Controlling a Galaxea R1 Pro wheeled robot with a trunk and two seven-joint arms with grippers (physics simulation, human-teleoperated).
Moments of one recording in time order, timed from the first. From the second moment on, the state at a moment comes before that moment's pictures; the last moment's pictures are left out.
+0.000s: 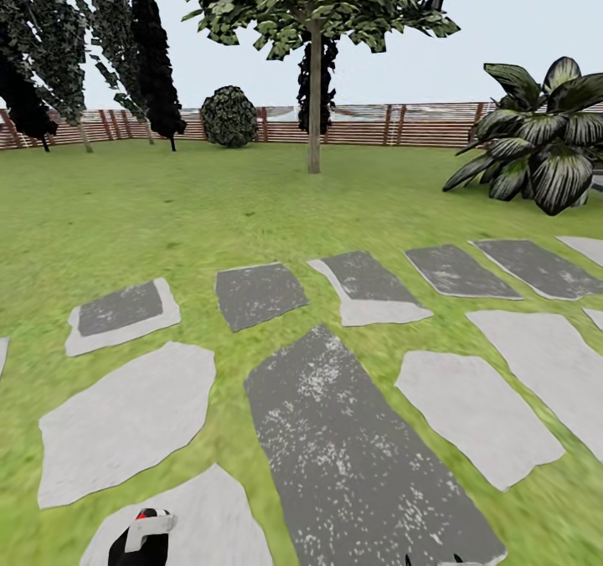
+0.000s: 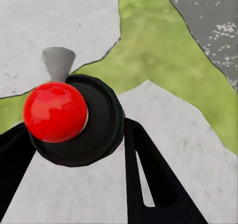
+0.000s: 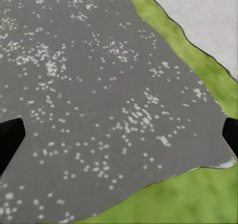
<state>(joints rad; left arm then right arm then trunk) -0.27 0.10 0.08 -0.37 0.02 -0.42 0.02 -0.15 -0.03 0.00 -0.38 0.07 -0.58 -0.12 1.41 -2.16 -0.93</state>
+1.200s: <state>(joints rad) -0.27 0.10 0.08 -0.37 0.02 -0.42 0.02 -0.15 -0.03 0.00 -0.38 0.07 -0.58 -0.12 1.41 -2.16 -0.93</state>
